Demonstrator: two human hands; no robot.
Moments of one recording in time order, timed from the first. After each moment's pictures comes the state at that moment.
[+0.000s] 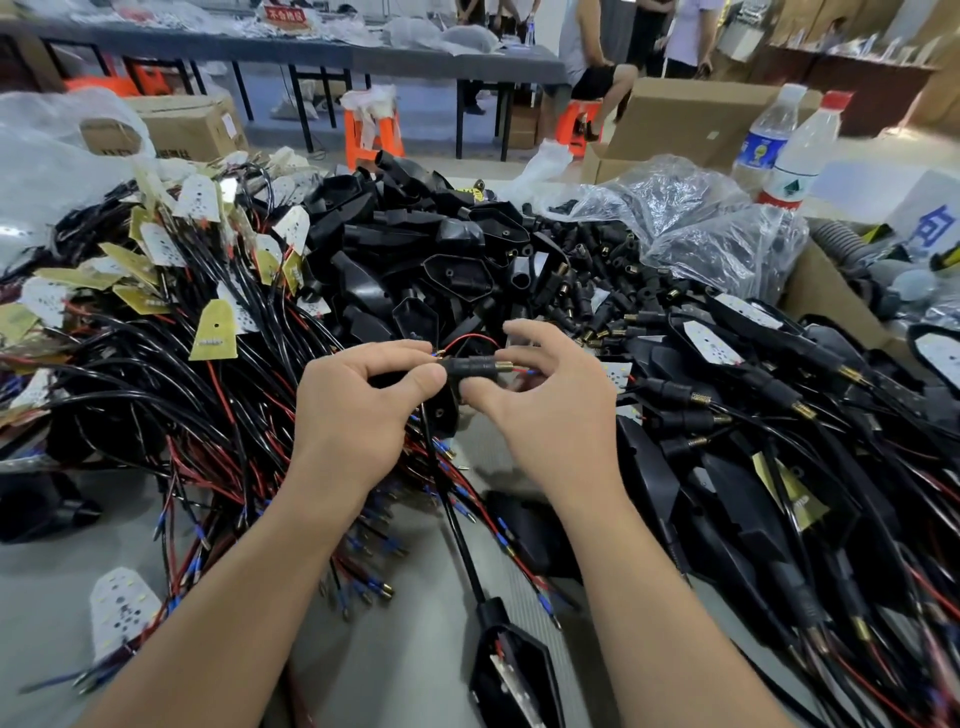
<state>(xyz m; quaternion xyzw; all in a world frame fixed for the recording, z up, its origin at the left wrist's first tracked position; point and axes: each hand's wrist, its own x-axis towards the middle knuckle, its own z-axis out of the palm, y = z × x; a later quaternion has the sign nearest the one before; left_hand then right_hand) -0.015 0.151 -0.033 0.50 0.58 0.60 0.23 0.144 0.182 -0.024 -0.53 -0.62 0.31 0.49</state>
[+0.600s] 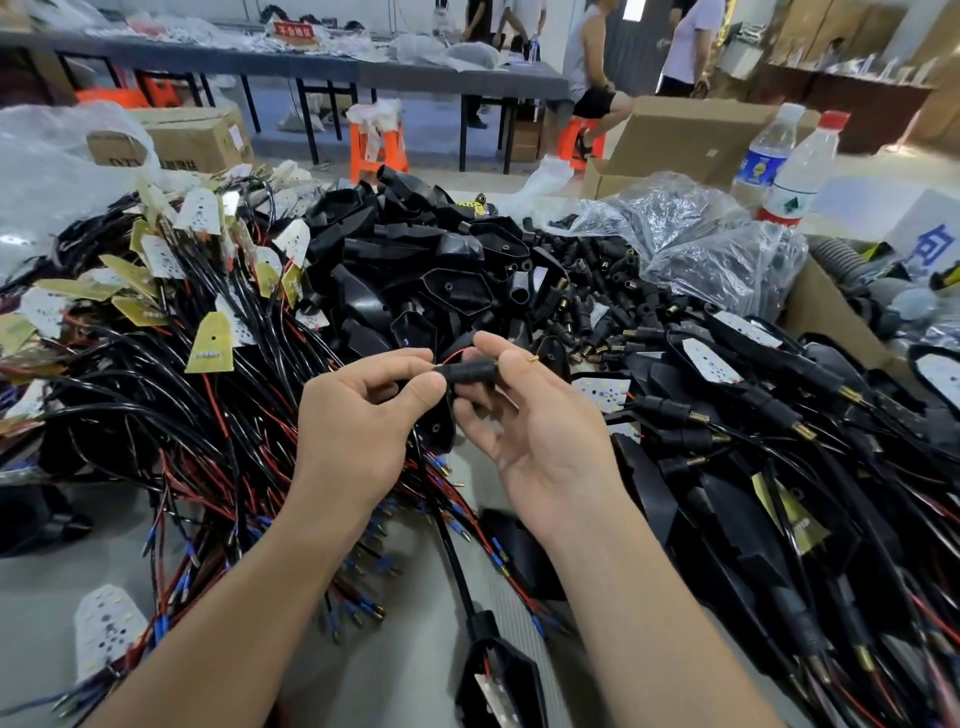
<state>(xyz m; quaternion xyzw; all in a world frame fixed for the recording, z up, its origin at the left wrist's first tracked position) -0.007 0.148 -0.030 0.49 0.56 0.62 0.25 0.140 0.177 -0.012 -0.32 -0.31 0.73 0.51</state>
